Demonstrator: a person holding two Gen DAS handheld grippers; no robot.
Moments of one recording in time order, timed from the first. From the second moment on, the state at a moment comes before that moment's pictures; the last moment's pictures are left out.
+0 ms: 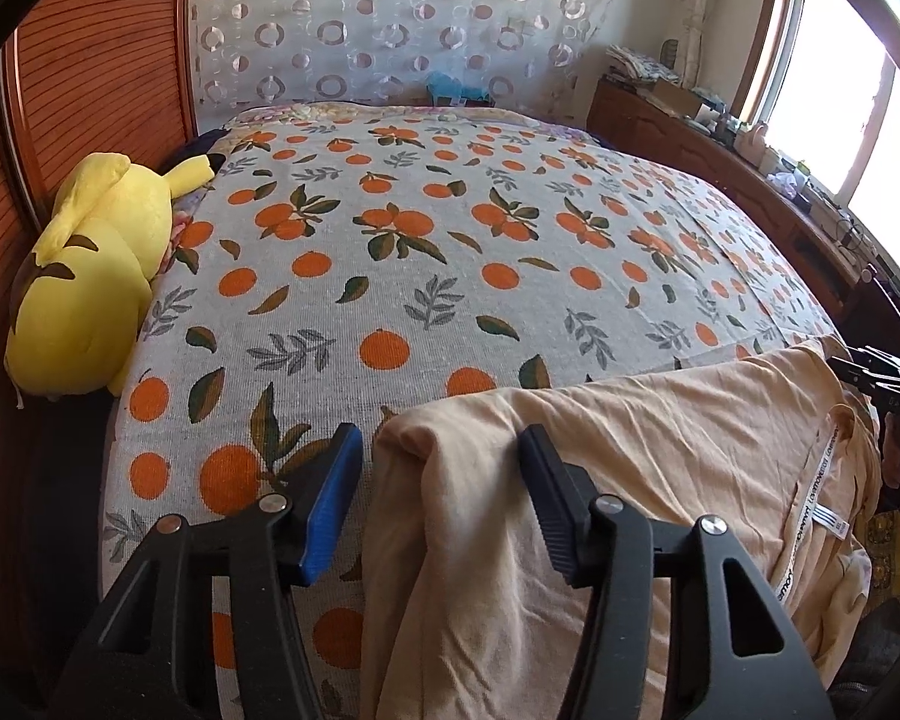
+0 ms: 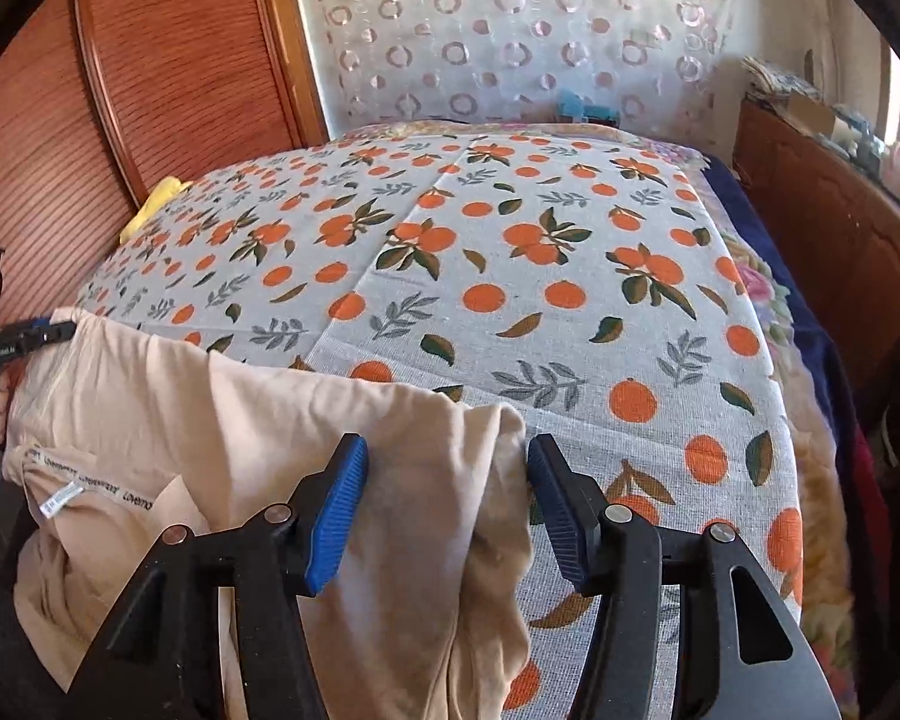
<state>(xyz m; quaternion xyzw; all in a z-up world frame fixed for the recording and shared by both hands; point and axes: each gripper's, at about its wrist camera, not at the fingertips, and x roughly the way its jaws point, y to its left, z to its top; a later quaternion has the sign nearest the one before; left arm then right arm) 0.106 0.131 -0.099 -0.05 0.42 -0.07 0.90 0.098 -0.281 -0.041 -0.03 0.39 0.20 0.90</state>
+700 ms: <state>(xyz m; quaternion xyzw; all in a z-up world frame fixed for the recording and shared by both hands) 0.042 0.120 -0.021 -0.06 0.33 -0.14 0.93 0.030 -0.281 0.011 -0.02 0.31 0.24 0.92</state>
